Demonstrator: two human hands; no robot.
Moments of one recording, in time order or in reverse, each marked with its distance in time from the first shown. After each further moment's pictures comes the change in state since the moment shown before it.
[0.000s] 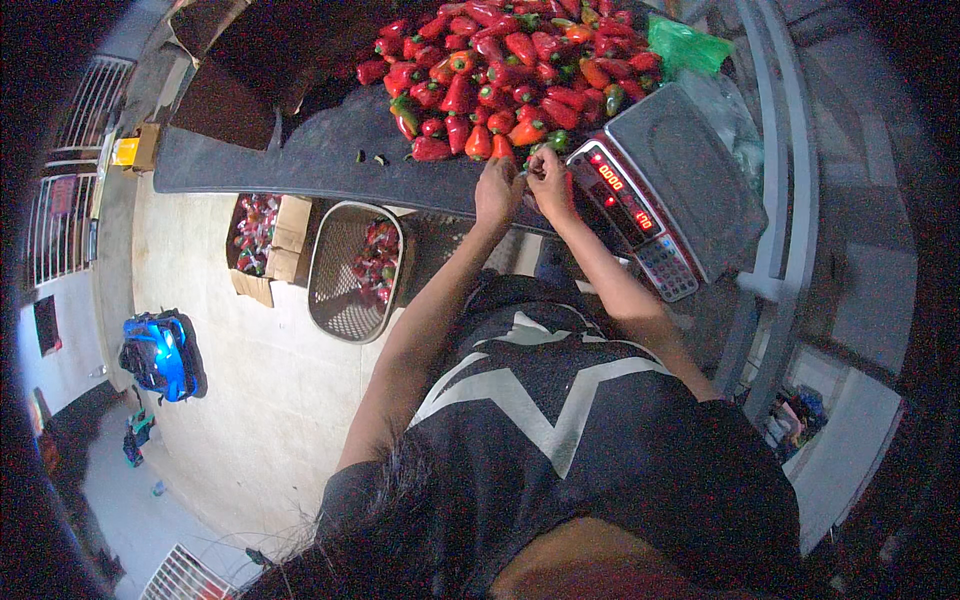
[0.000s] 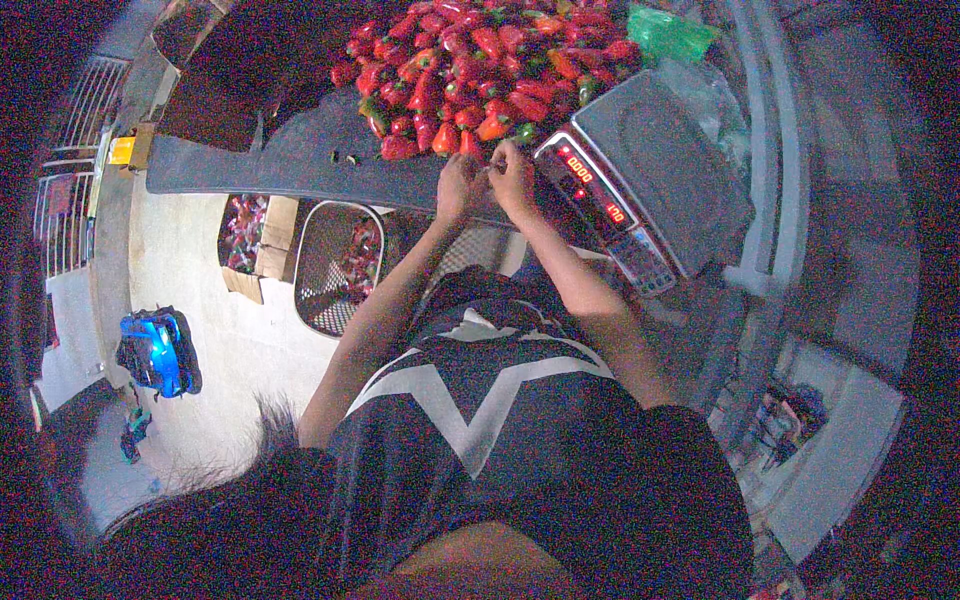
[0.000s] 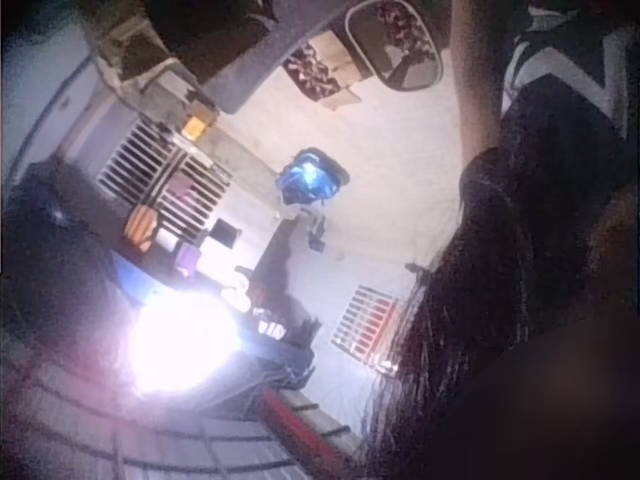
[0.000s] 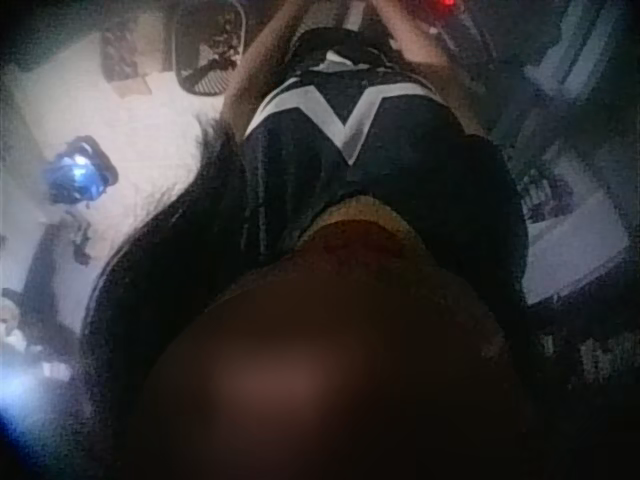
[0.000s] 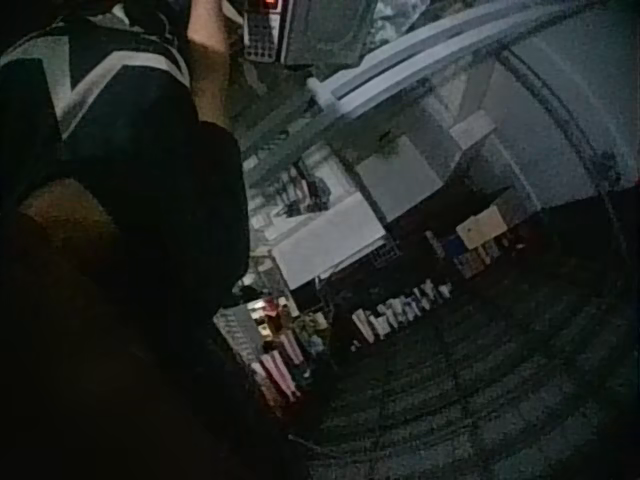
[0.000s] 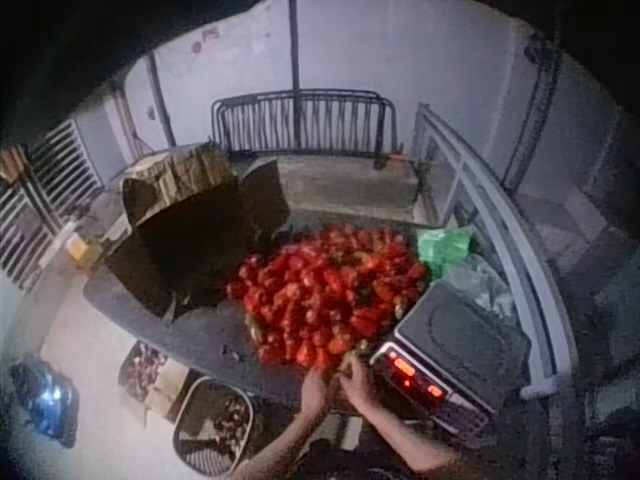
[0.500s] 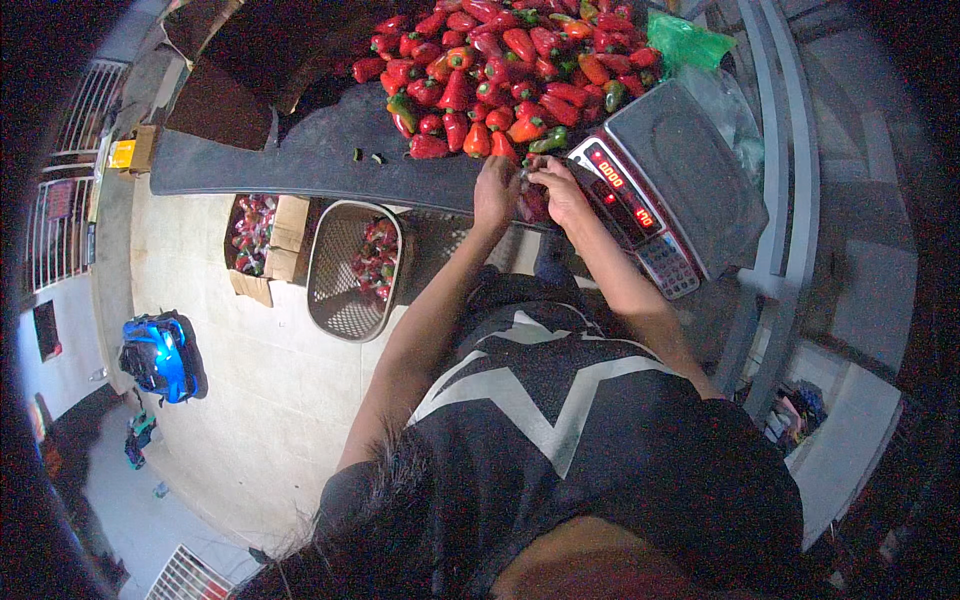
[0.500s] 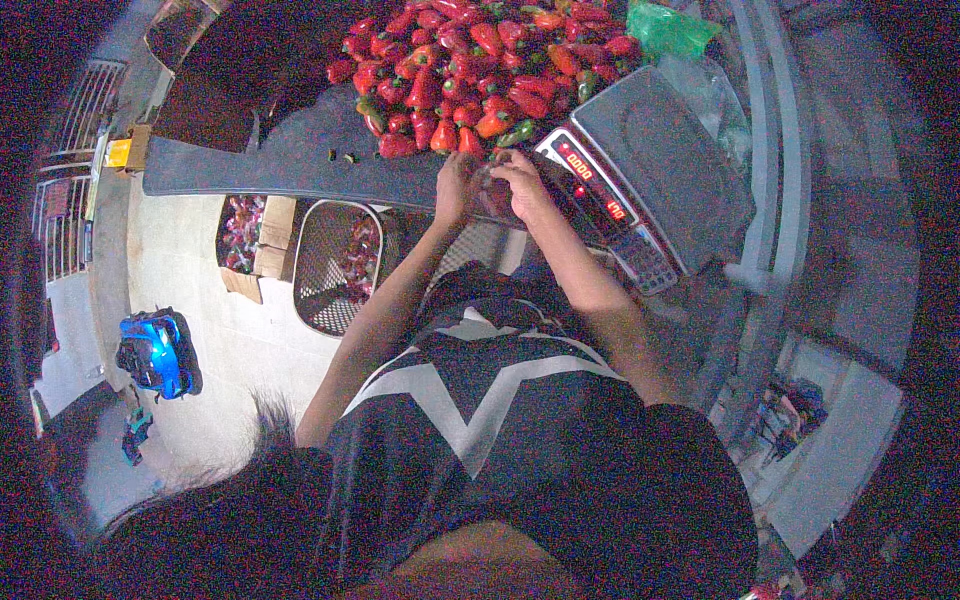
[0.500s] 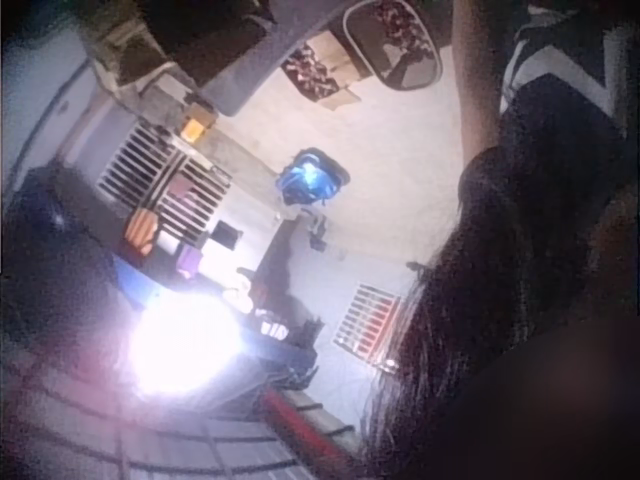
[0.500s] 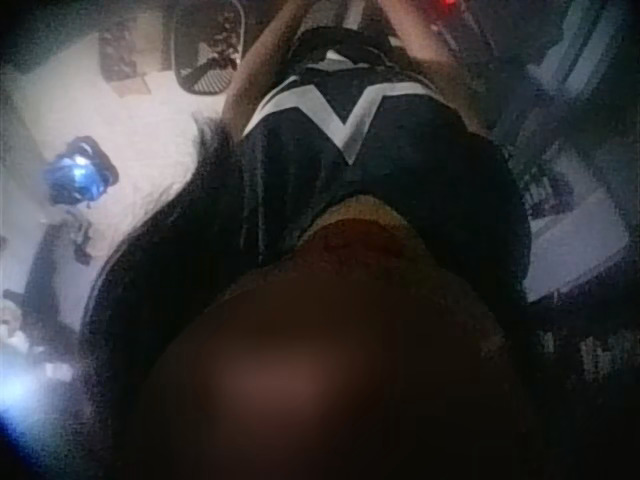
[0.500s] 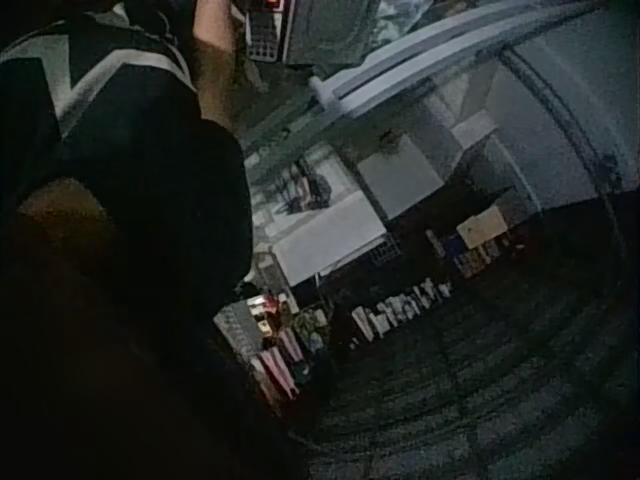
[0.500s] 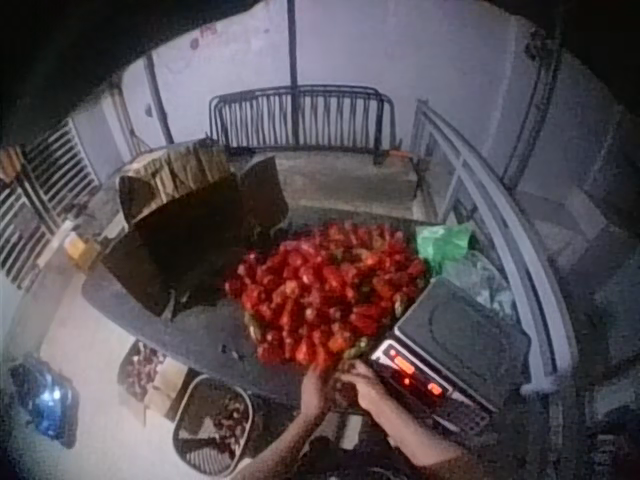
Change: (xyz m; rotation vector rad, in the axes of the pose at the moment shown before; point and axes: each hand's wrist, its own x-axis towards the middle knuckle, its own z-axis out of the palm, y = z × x) left_hand -0.005 -0.001 -0.002 -0.095 0.056 0.098; right_hand -0.005 0.020 -0.005 0.950 -0.133 0.501
